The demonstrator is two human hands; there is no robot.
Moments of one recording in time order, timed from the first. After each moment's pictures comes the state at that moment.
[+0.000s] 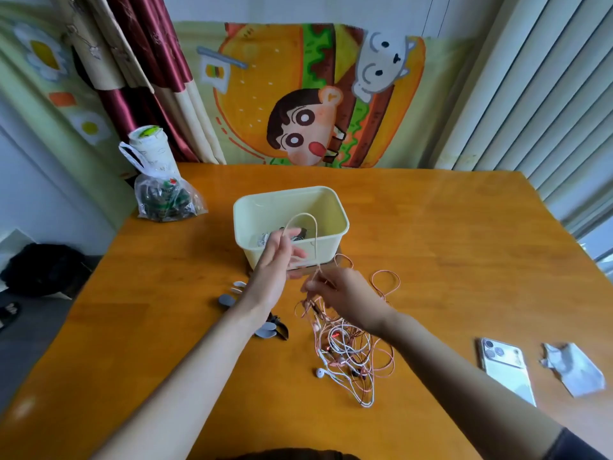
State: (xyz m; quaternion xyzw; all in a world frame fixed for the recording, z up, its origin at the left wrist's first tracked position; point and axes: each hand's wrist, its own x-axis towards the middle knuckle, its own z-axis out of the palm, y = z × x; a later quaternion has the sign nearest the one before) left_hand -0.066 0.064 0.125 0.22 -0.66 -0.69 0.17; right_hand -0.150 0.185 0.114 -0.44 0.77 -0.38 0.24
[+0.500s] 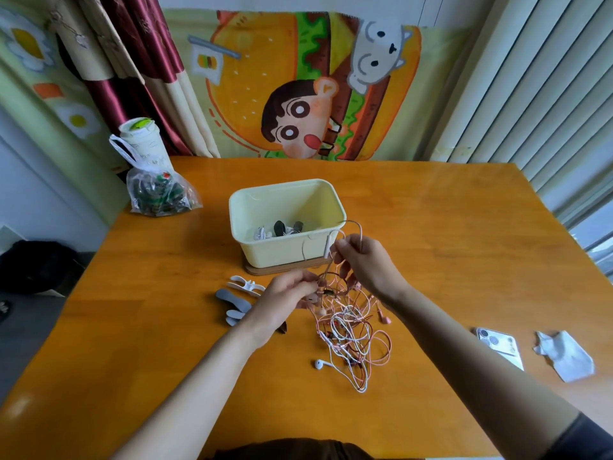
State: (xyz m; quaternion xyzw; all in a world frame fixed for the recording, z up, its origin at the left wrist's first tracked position) left_hand -0.052 0.074 0.088 0.22 -0.68 -0.70 0.01; right_hand -0.171 0.187 0.126 -0.24 0.77 -0.53 0.26
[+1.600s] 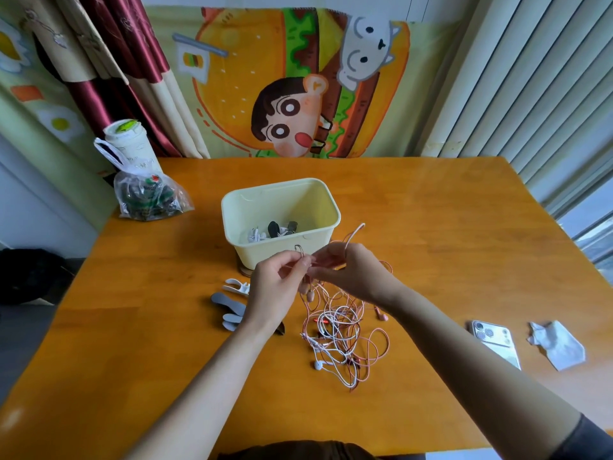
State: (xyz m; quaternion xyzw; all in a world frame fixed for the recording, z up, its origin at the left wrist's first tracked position) left_hand -0.061 0.076 0.104 0.24 -0.73 -0.61 0.19; right_hand -0.166 0.186 0.129 -0.38 0.79 -0.41 0.24
